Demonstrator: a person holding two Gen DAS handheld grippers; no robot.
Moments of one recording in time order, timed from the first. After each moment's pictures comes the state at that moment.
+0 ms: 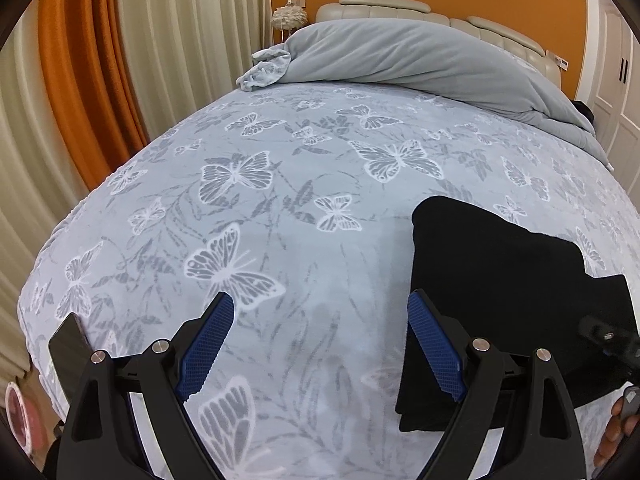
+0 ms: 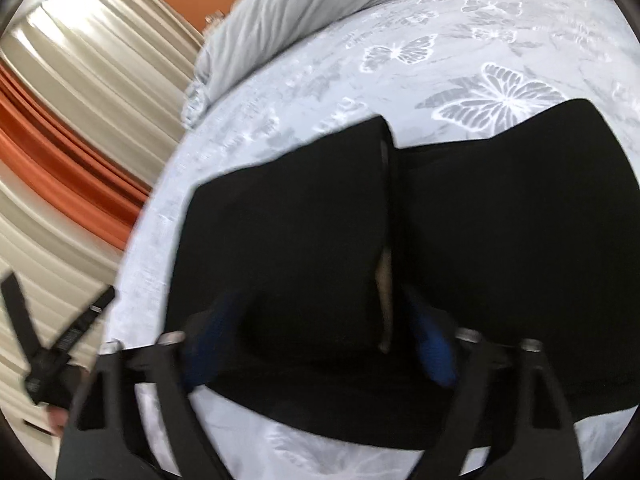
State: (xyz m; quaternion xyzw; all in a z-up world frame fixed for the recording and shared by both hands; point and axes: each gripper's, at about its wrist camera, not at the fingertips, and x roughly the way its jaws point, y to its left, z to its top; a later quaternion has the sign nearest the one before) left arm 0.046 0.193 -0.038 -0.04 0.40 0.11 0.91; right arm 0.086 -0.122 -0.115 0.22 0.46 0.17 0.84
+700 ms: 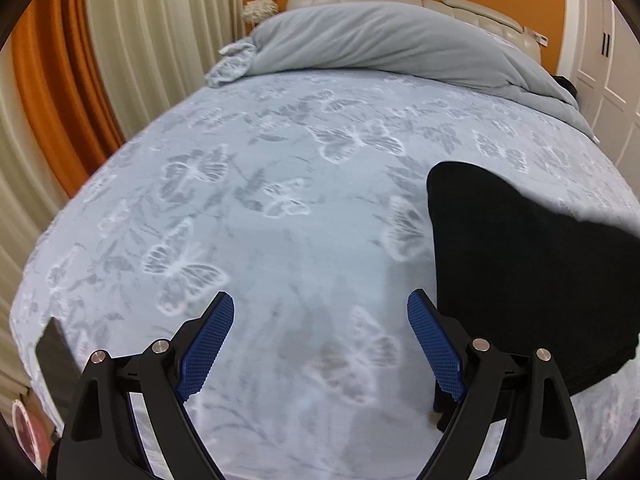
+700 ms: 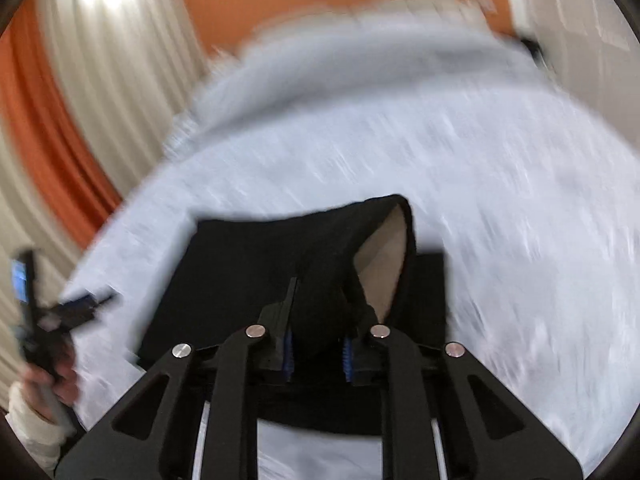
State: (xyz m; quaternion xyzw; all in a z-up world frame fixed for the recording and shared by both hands) left arm 0.057 0.144 -0.053 -0.02 0.43 0.07 0.90; right arm 0.061 -0.234 -0.086 0.14 0.44 0.09 0.88
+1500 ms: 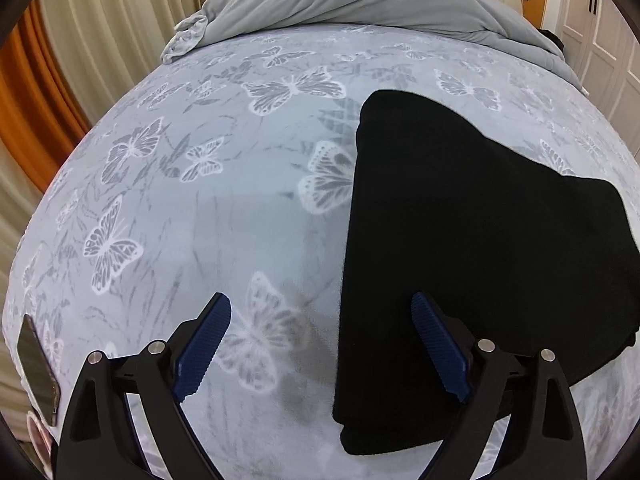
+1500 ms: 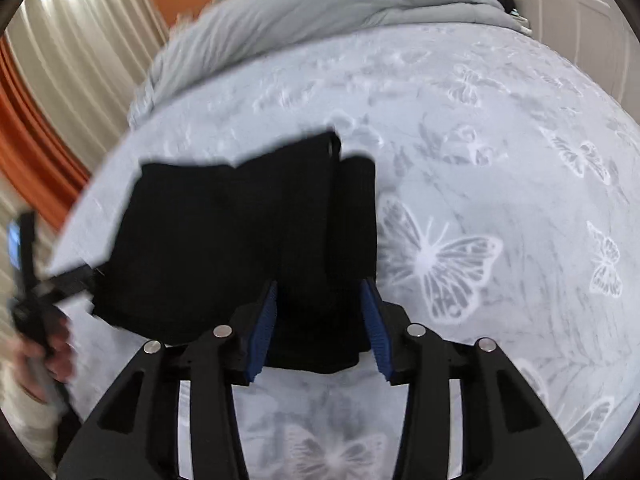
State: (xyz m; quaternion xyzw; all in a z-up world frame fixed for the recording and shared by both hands) left arm 0.078 0.080 -0.087 0.01 0.49 0.05 0.87; right arm 0.023 -0.264 -0.061 0.12 0.41 0.06 0.90
